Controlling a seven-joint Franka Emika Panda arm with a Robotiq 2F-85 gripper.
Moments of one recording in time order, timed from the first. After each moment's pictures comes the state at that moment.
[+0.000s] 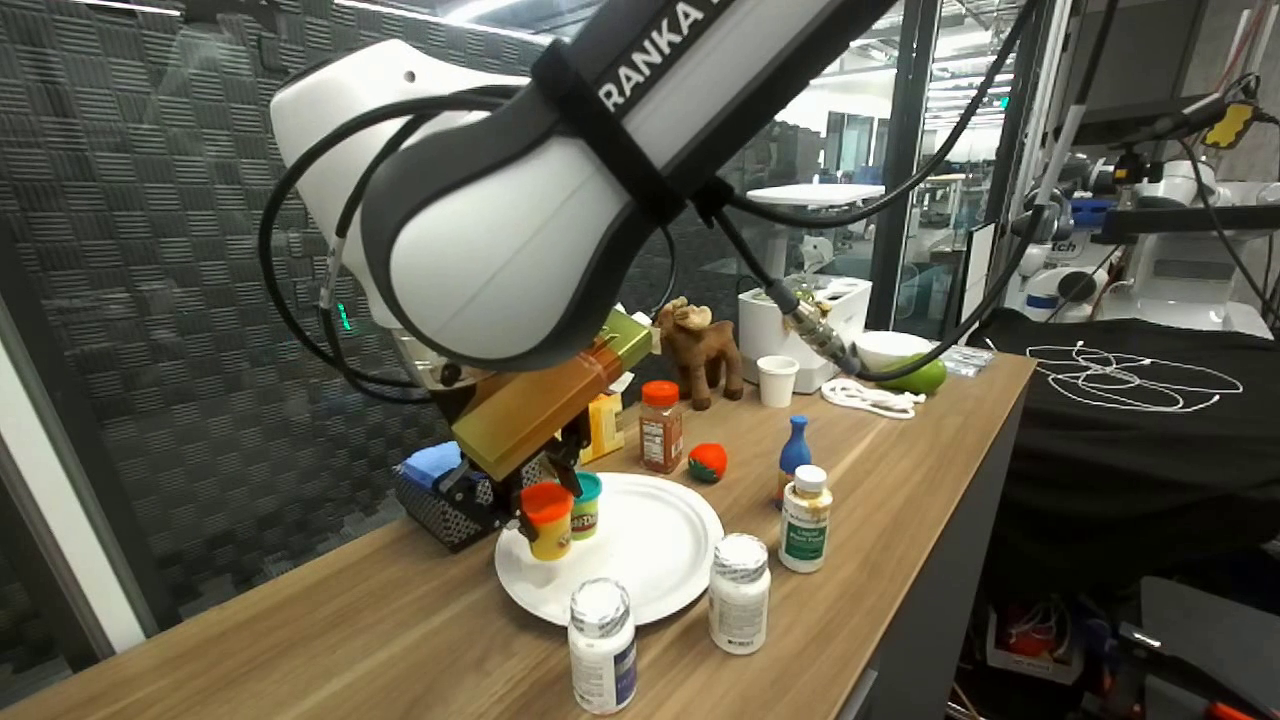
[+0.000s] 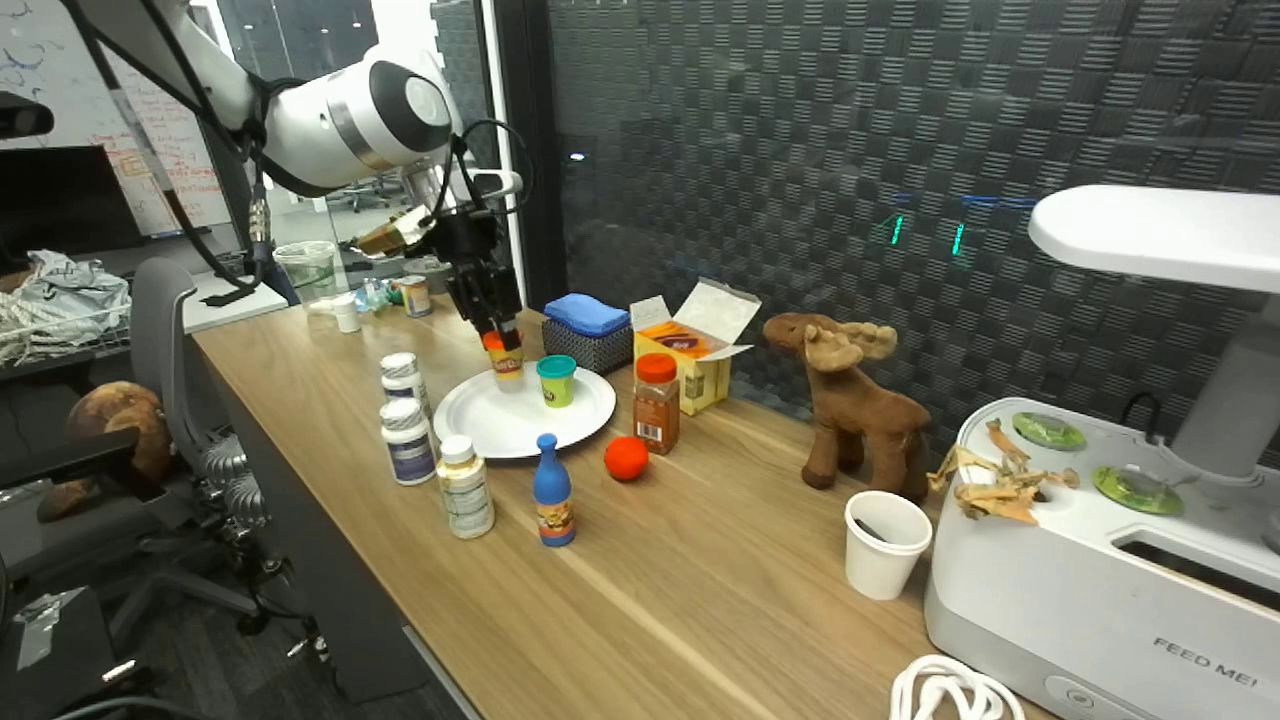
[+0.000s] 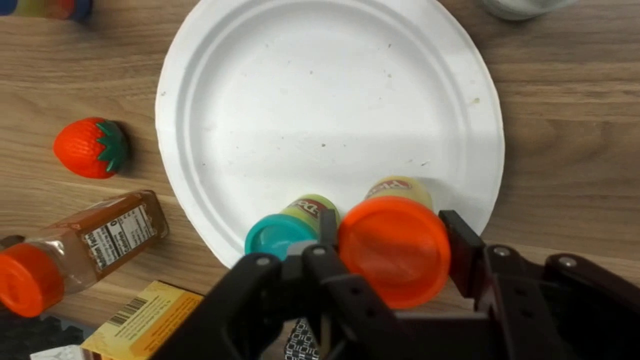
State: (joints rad) arm 0.43 0.57 -0.01 -1.65 -0.39 2.11 0.63
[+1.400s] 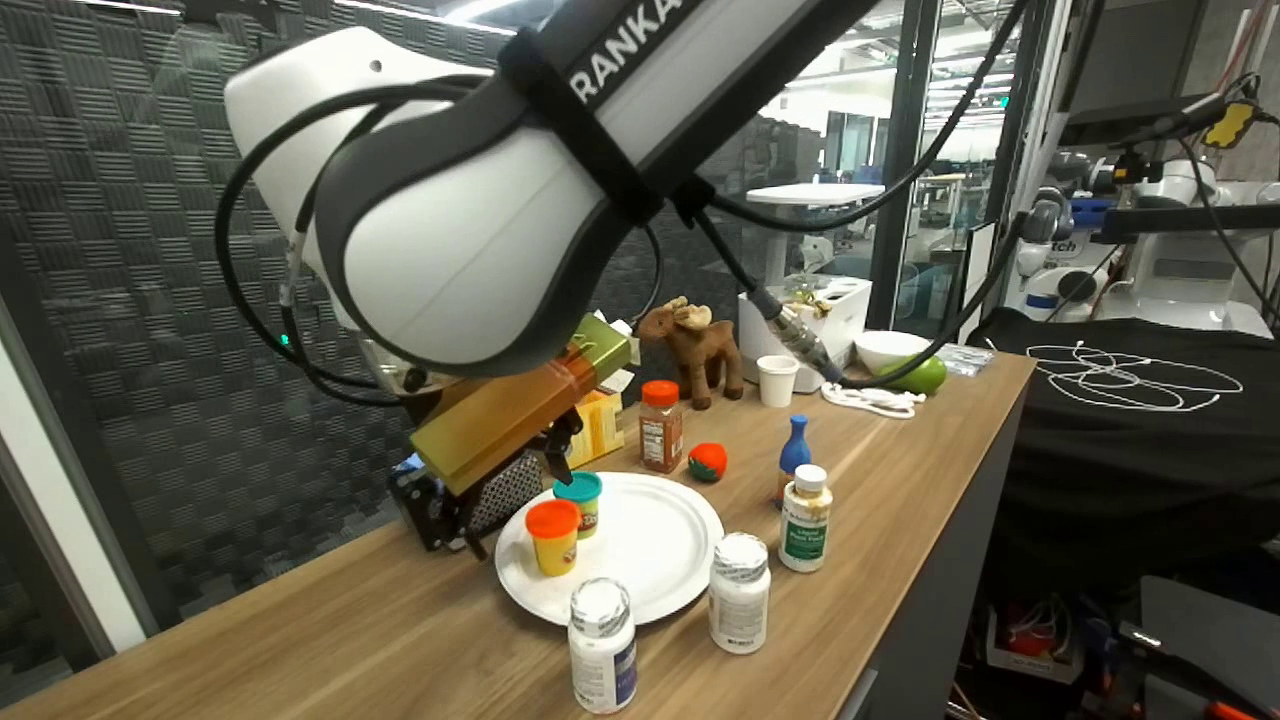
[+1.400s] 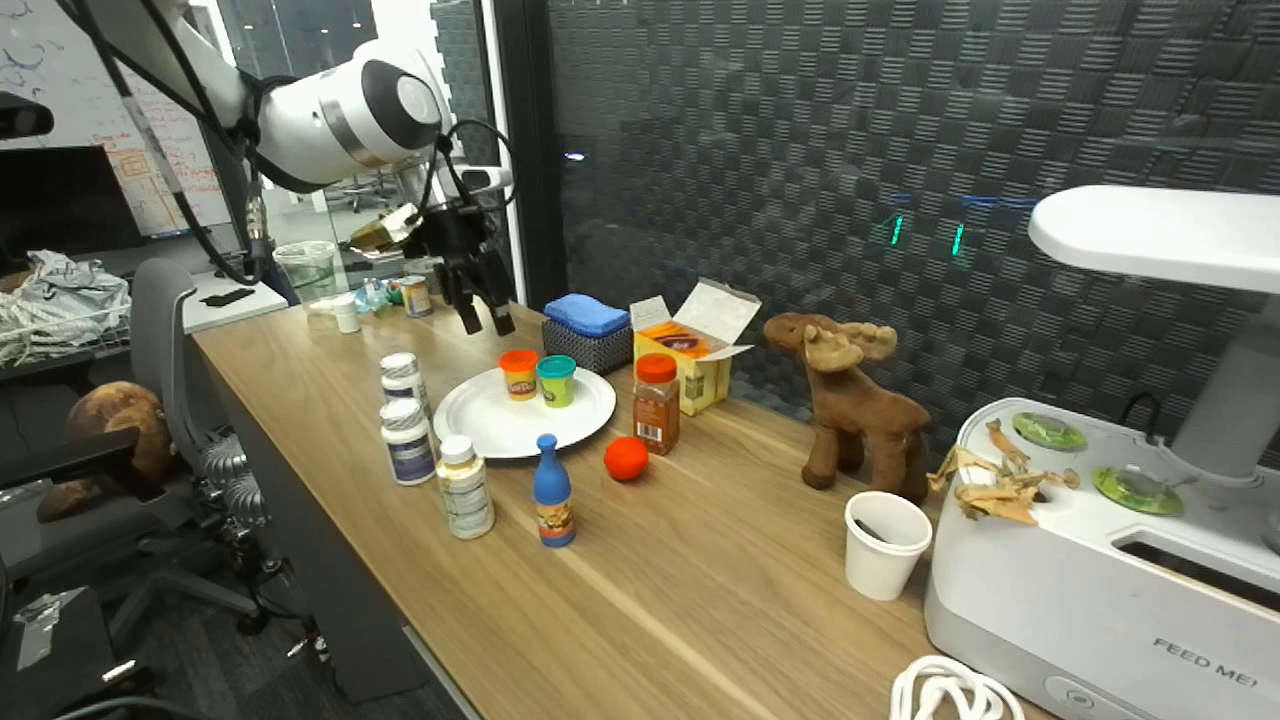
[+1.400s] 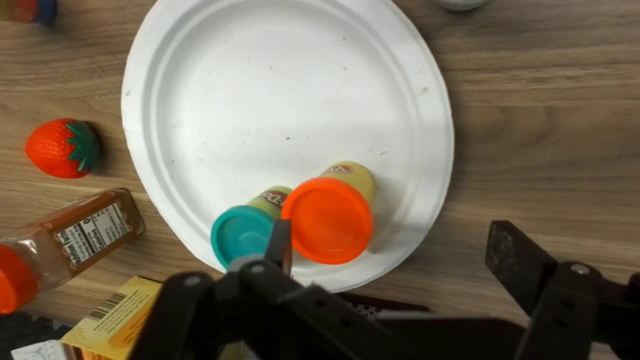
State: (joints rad) arm 0.44 0.58 0.01 -1.62 -0.38 2.11 0.68
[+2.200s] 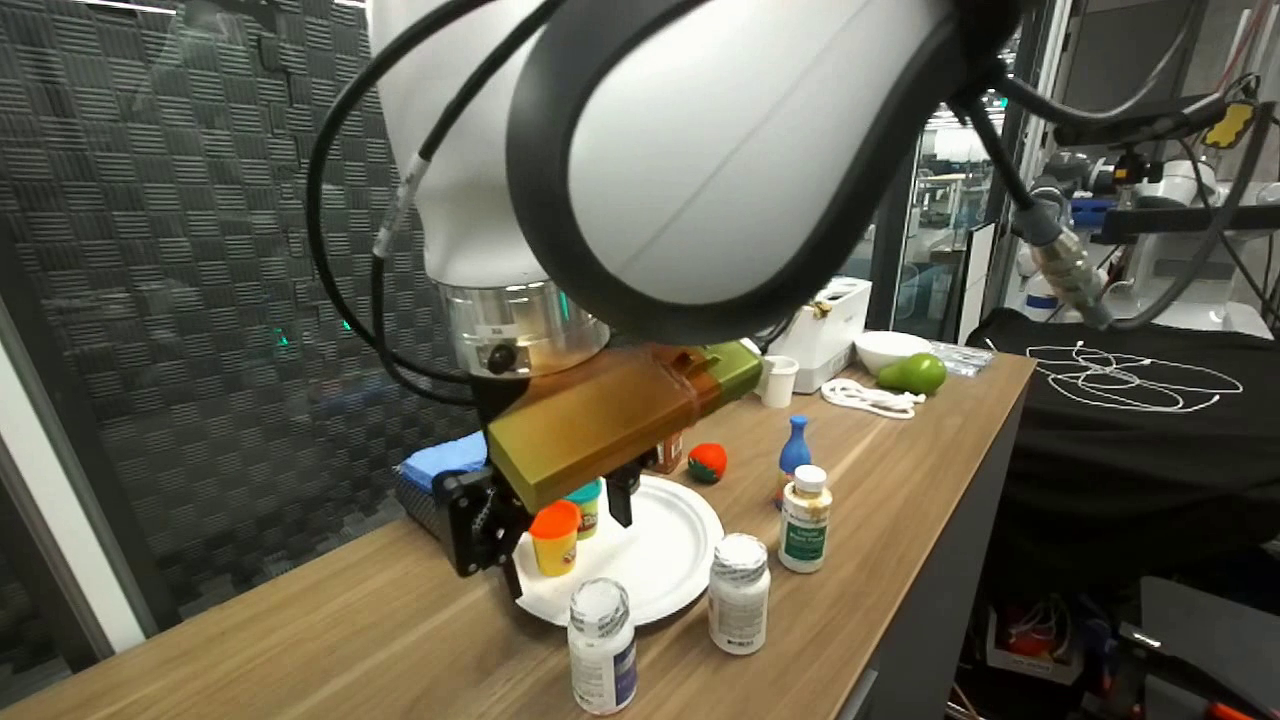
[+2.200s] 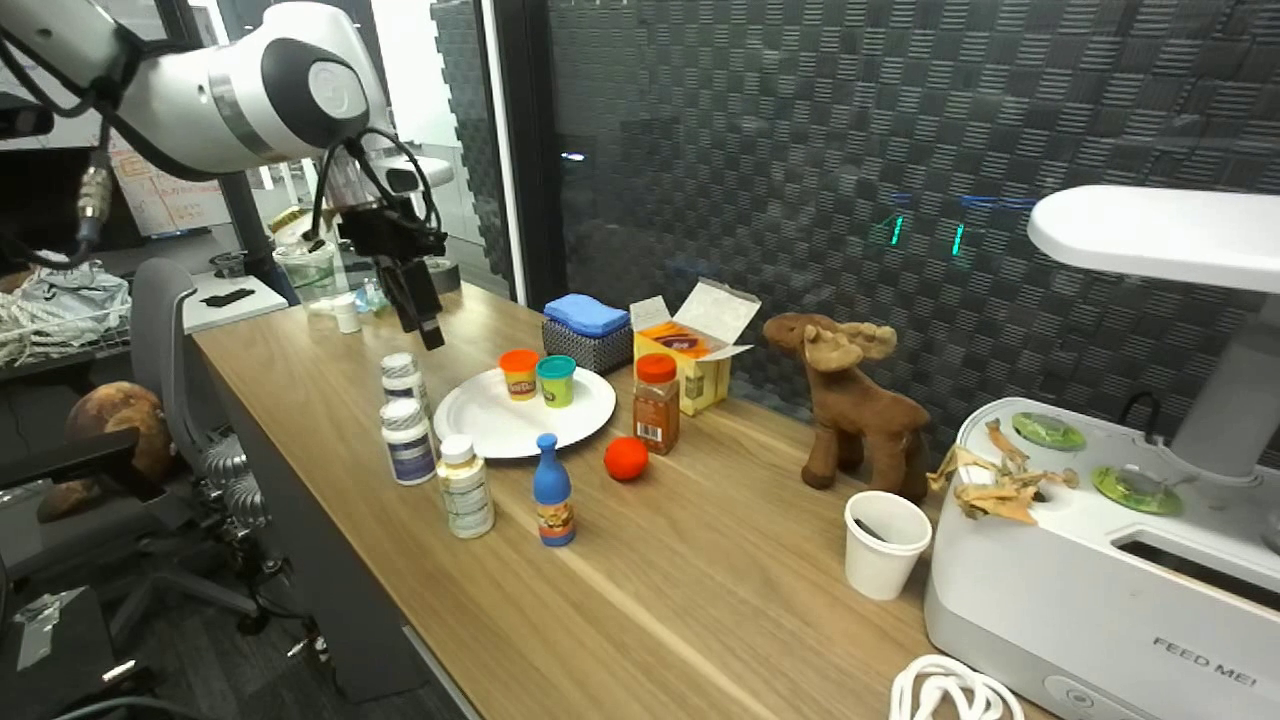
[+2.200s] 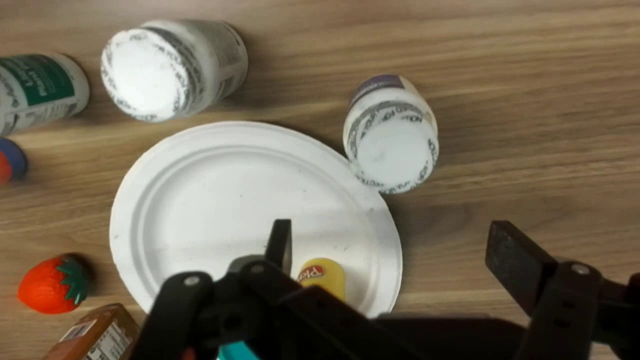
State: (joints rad) arm 0.40 0.31 0.08 -2.03 -0.28 2.34 0.80
